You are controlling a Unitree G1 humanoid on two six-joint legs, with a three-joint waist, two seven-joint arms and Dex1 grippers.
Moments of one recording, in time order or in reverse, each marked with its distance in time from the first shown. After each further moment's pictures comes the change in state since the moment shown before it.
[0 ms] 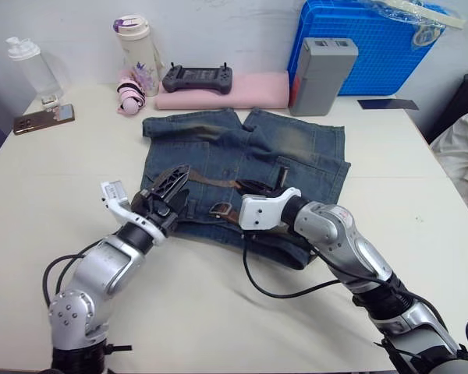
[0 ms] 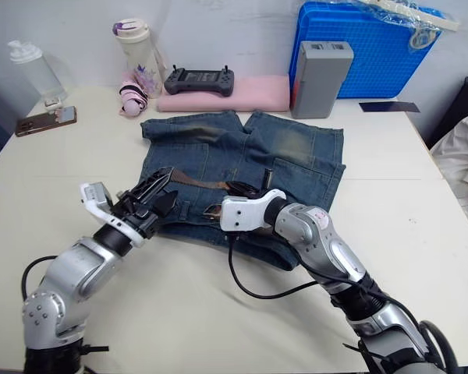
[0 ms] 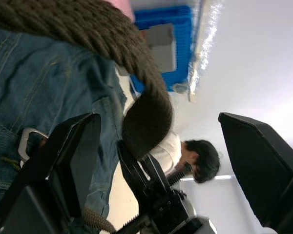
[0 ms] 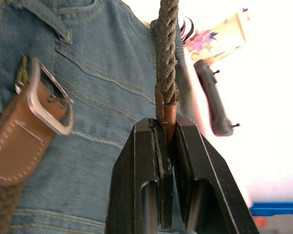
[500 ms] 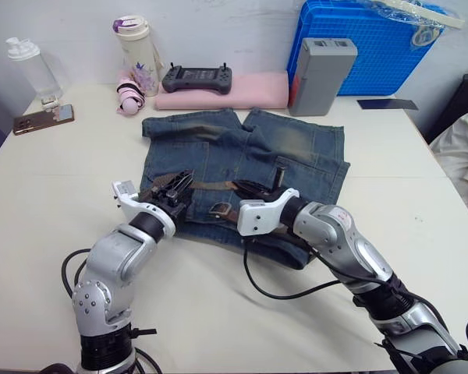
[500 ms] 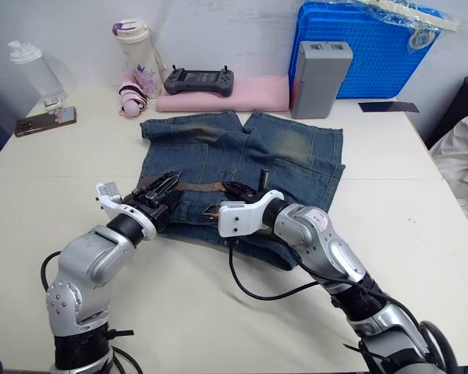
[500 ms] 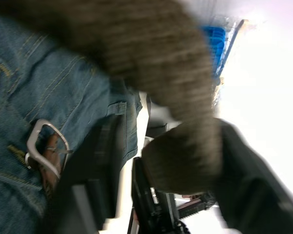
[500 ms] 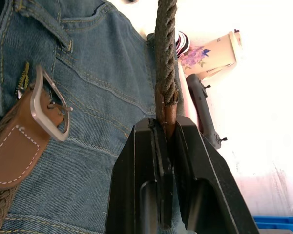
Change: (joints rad) left arm -0.057 -0.116 0.043 0.021 -0.002 -0.012 0.212; right arm 0.003 0.007 -0.001 0.012 -0.029 -0.056 -0.005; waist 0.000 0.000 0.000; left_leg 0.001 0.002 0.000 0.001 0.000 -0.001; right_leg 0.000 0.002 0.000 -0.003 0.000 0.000
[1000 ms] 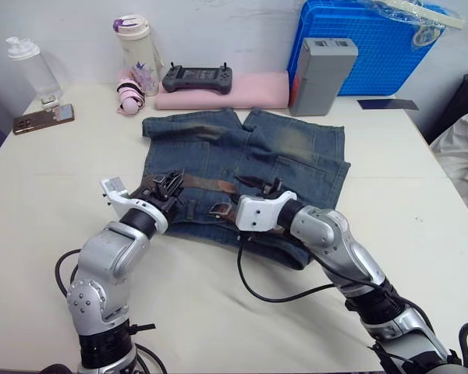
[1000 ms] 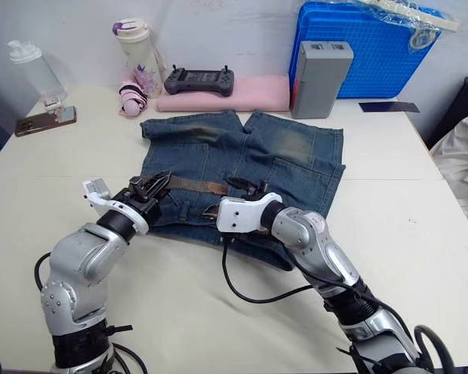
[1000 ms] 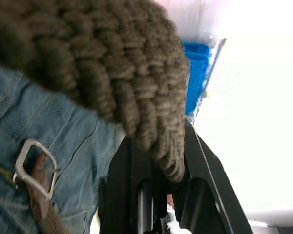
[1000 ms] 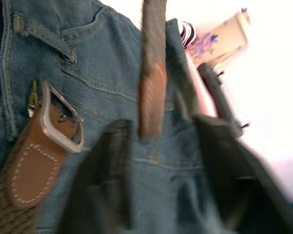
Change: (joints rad) left arm -0.013 0.042 0.087 0.010 -0.002 0.071 -0.080; right arm 0.043 0.084 -0.055 -0.028 0.133 0.120 0.060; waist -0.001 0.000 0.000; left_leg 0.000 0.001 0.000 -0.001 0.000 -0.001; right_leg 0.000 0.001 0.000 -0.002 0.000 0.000
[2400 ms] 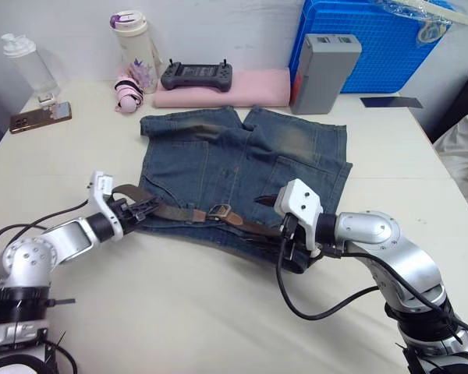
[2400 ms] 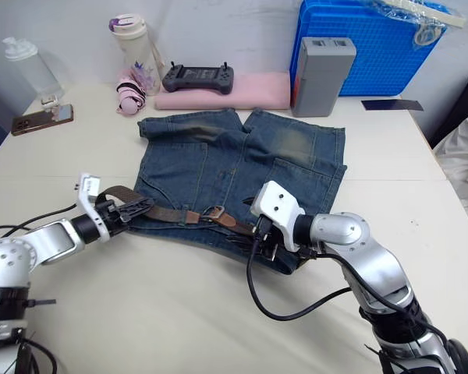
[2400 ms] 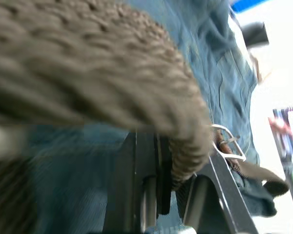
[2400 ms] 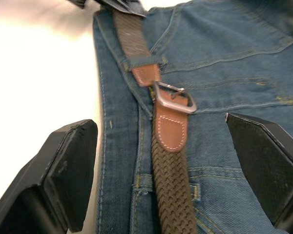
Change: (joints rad) left arm -0.185 0.569 -0.151 0.654 0.765 0.446 -1.105; right arm 0.069 -0.175 -0.170 -0.322 0.720 0.646 0.210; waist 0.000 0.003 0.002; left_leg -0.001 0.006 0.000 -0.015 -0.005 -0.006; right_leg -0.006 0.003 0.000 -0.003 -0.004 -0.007
